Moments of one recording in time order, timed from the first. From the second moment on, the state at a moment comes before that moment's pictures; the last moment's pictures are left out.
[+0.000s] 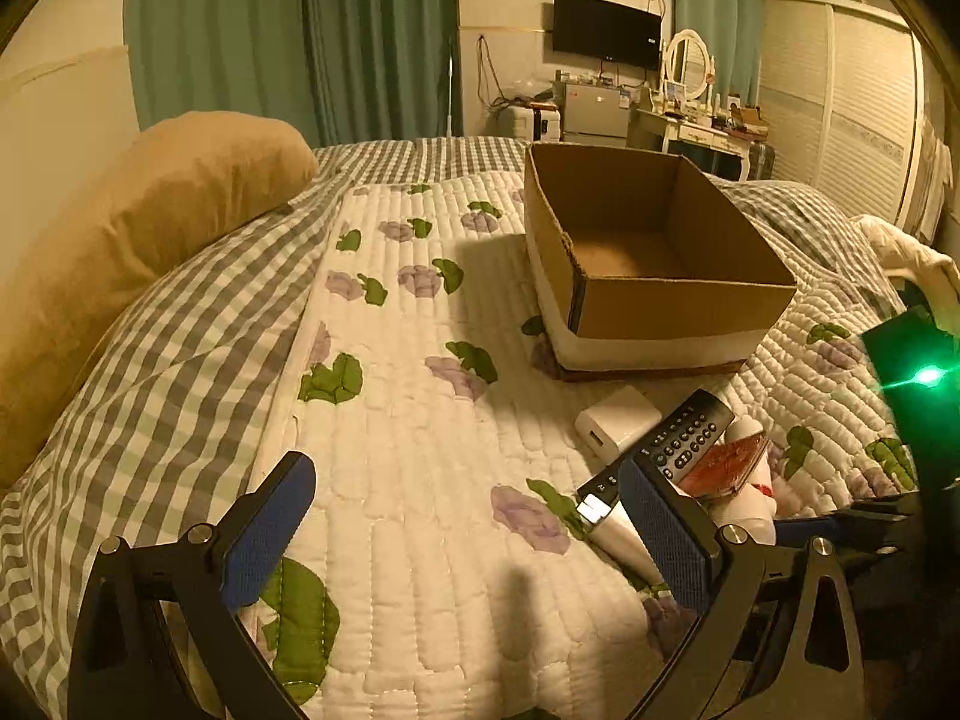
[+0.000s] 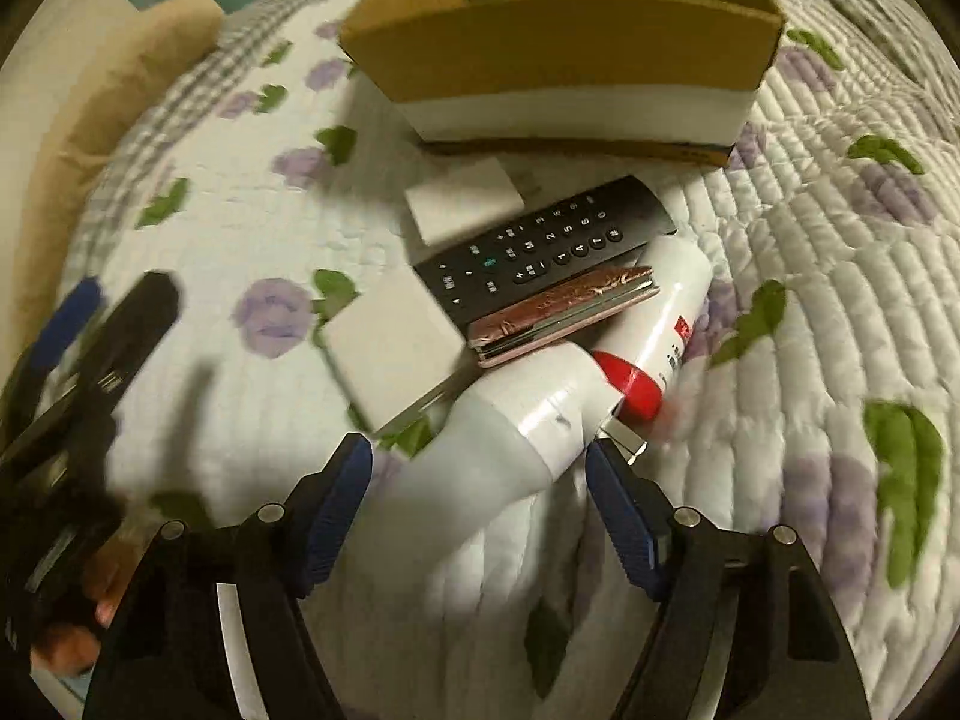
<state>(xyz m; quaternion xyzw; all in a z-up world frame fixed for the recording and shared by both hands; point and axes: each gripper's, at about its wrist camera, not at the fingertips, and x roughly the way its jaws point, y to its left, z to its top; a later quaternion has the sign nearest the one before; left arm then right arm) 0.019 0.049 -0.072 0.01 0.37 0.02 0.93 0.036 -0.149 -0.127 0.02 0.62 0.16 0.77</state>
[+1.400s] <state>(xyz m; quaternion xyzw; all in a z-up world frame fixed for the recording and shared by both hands) 0.068 -0.021 -0.018 0.03 0.38 -0.07 0.92 0.061 -0.209 0.006 -0.05 0.41 0.15 0.90</state>
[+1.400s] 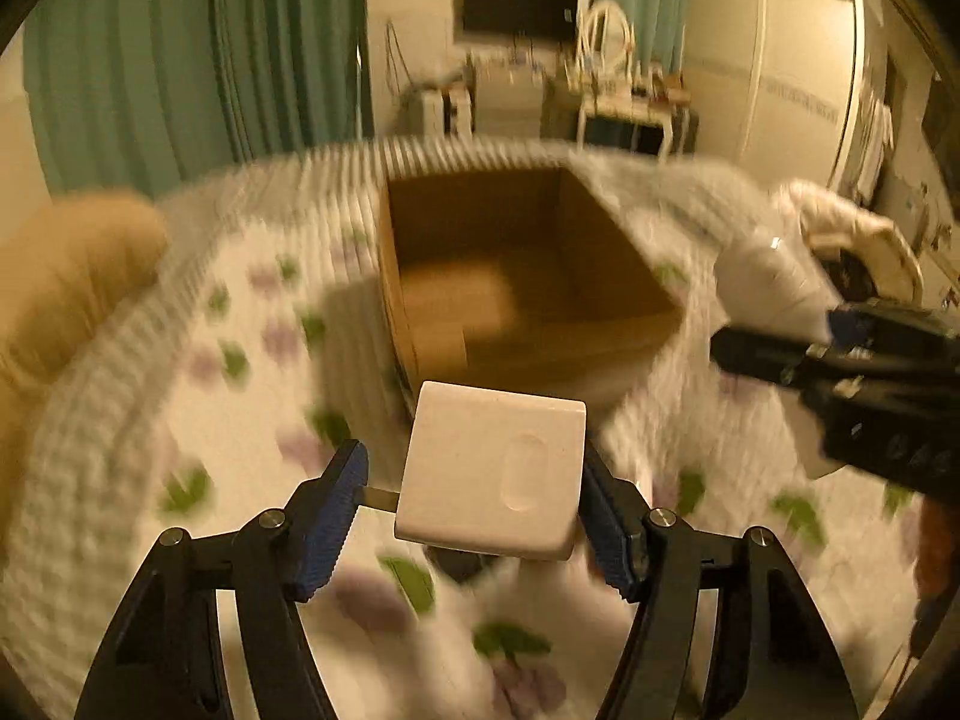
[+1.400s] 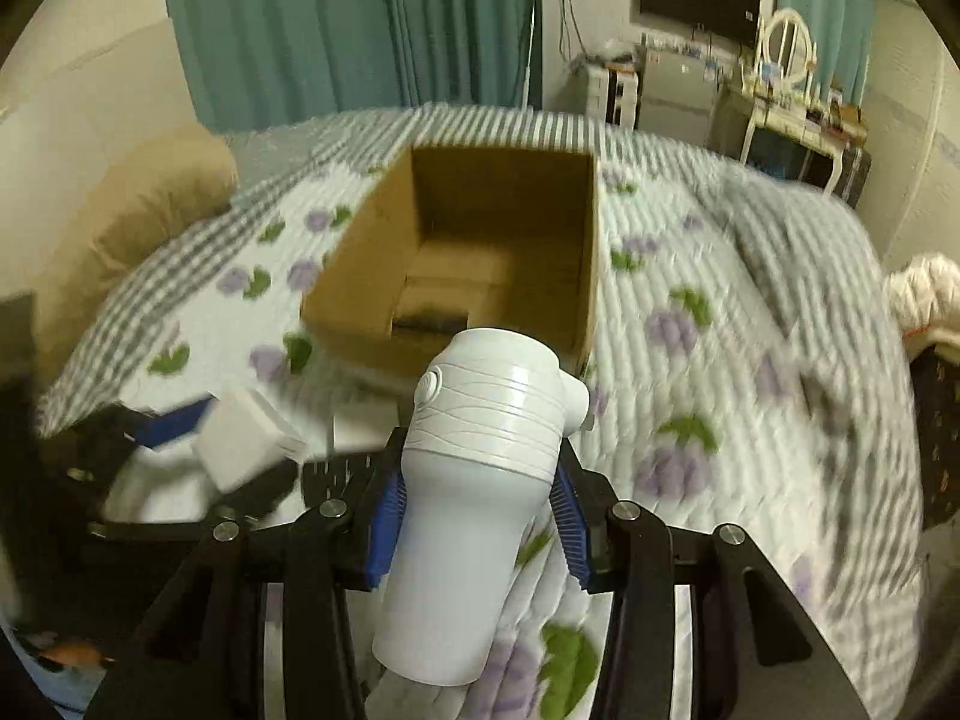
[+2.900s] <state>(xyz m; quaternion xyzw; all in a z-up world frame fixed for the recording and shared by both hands) 0.178 -0.019 0.026 0.06 0.31 -0.03 0.95 0.184 -0.212 0.096 -0.07 0.33 0.10 0.94</state>
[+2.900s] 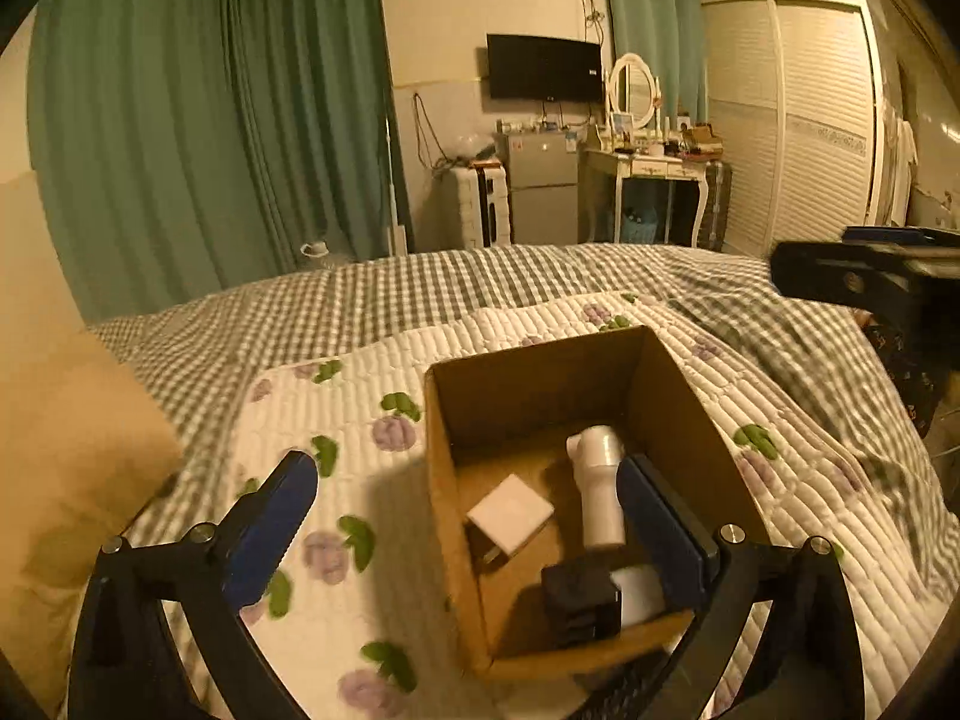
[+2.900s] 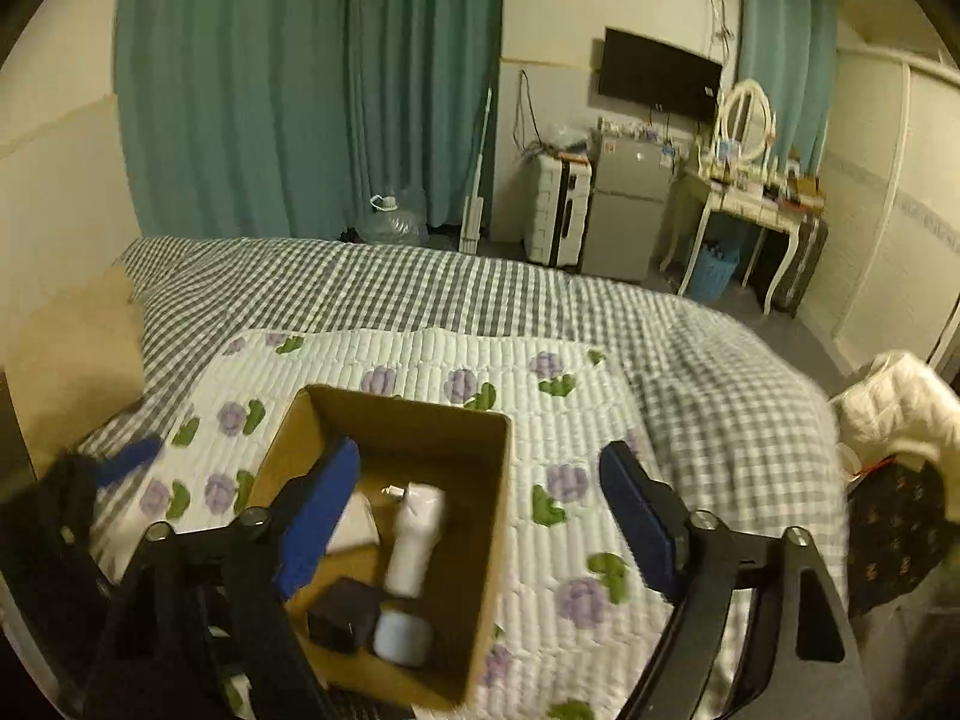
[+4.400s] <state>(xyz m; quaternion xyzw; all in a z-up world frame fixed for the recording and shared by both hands) 0.115 -0.014 -0.112 0.03 0.45 -0.01 0.89 0.099 -0.205 -0.054 -0.08 0.45 0.15 0.88</state>
